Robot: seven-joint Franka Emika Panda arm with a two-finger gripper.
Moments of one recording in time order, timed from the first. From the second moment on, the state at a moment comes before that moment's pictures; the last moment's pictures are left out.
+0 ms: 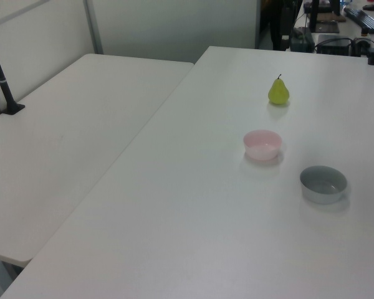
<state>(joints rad) -0.01 0.01 0.03 -1.56 0.04 1.56 -0.11</state>
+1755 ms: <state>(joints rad) -0.05 0.01 0.00 -1.53 -0.04 1.57 -0.11</state>
